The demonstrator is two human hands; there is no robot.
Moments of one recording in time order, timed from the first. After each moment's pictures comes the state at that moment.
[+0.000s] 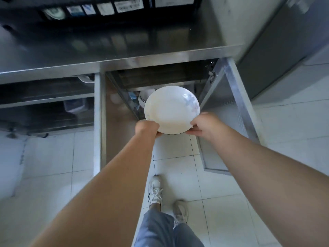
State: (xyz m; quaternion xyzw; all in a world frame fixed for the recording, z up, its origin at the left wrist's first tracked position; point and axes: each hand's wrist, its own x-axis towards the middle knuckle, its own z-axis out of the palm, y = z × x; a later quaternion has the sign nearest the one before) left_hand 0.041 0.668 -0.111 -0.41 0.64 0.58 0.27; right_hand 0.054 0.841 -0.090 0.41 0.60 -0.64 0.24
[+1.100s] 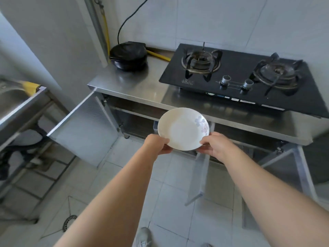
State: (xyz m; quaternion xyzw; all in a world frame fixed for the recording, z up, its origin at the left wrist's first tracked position) left_hand 0.192 0.355 0.152 -0.42 0.59 0.68 0.14; right_hand 0.129 0.546 0.149 0.17 0.66 -0.67 0.31
